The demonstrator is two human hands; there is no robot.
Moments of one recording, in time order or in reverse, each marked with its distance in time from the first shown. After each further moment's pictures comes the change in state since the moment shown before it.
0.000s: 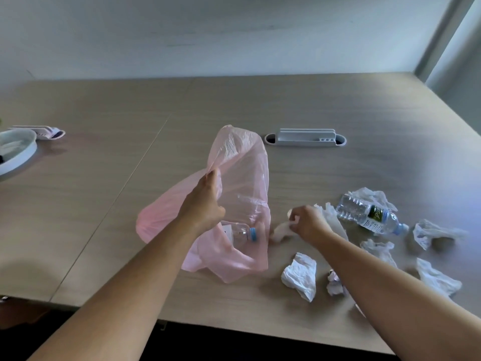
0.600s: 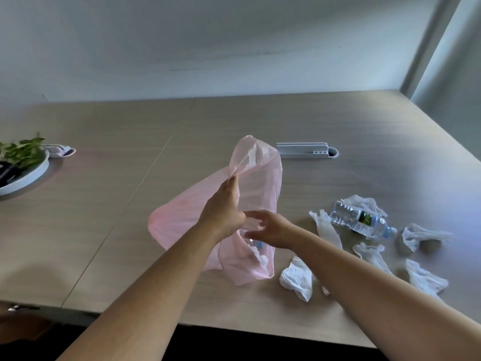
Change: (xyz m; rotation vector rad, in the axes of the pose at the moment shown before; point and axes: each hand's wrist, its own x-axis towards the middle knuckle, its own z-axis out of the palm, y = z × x) left_hand -0.024 0.046 -0.010 -0.035 0.026 0.116; right_hand -0.038 -0.077 -0.011 0.267 -0.300 -0.265
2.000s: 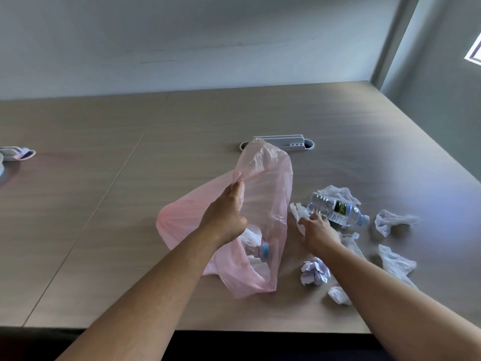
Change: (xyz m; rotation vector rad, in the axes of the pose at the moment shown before) left_hand 0.009 0.026 0.040 0.009 -0.133 0.048; right_hand -0.046 0.128 -0.038 -0.524 0.274 0.455
